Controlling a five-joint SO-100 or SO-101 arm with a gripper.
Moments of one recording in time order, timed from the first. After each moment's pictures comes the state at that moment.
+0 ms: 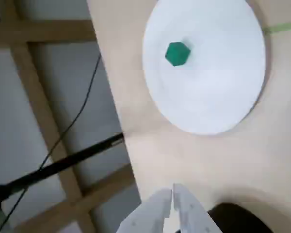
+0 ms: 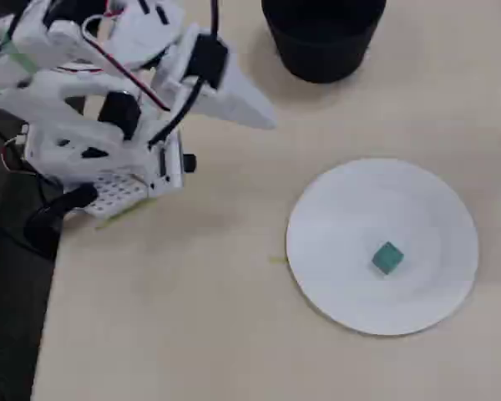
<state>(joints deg) 12.0 150.6 122.6 71.5 0.8</state>
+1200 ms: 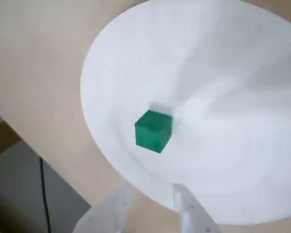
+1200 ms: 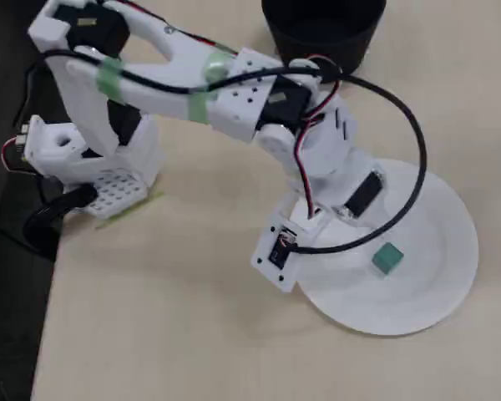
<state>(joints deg) 20.0 87.2 95.6 52.8 19.0</state>
